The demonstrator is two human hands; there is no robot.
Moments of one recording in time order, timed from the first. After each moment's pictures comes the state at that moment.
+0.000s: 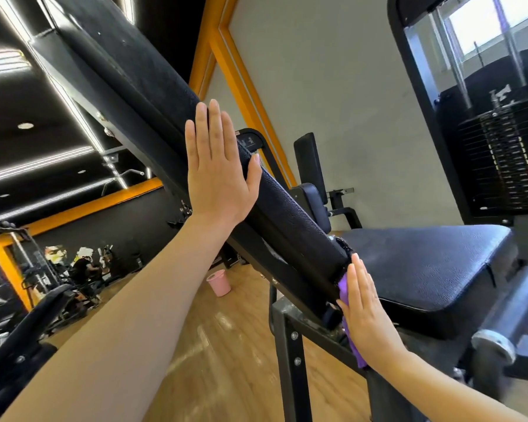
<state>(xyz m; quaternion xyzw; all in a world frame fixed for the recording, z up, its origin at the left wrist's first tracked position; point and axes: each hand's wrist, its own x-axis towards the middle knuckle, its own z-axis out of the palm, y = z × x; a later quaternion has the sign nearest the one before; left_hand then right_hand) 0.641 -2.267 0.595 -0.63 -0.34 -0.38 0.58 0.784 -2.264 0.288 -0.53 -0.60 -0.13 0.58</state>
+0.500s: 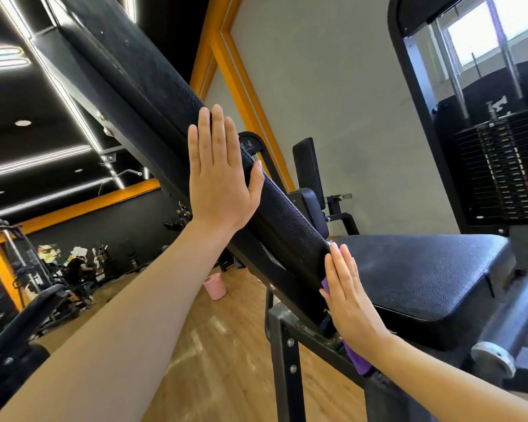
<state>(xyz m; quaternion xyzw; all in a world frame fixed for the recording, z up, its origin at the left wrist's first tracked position) 0.642 -2.261 0.592 -0.63 -0.32 -0.40 0.59 0.786 -2.256 0.322 -0.53 -0.63 -0.32 0.48</state>
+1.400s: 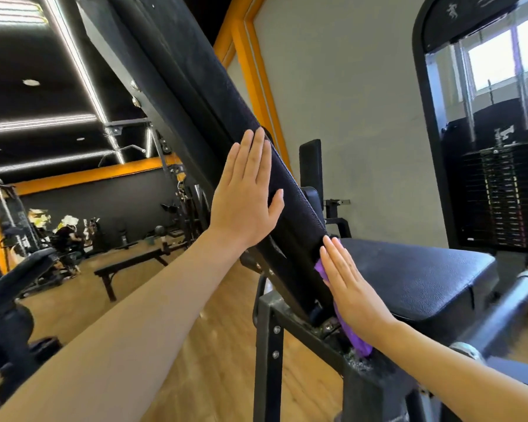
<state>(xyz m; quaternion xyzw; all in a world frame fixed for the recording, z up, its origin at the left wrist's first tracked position) 0.625 -2.278 0.551 -0.71 -0.32 -0.33 0.54 0.808 -2.285 0.345 -0.52 -0.71 -0.29 0.38</state>
